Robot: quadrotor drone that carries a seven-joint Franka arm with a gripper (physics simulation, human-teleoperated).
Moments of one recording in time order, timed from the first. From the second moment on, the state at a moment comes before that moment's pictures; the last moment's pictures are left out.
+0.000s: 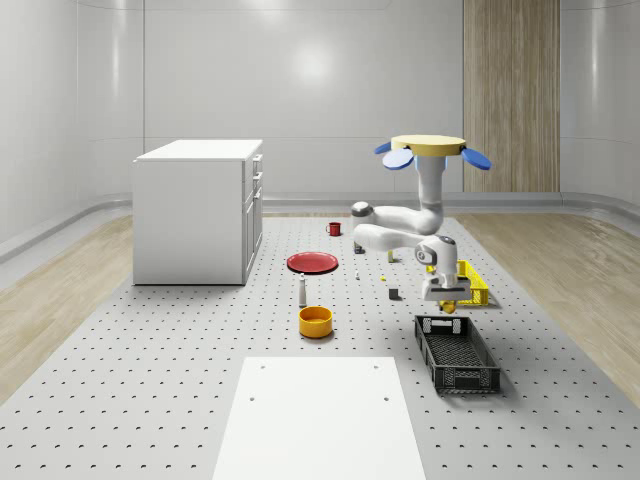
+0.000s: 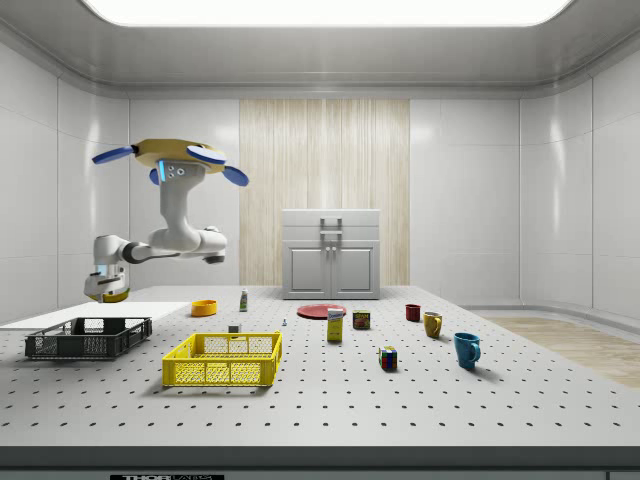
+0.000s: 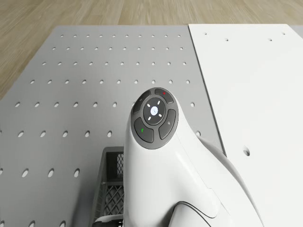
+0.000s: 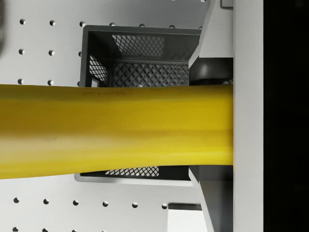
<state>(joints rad) -1.15 -1.53 1.35 -2.87 -1.80 1.58 1.63</state>
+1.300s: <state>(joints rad) -1.16 -1.53 1.29 -2.85 -1.85 1.61 1.63</state>
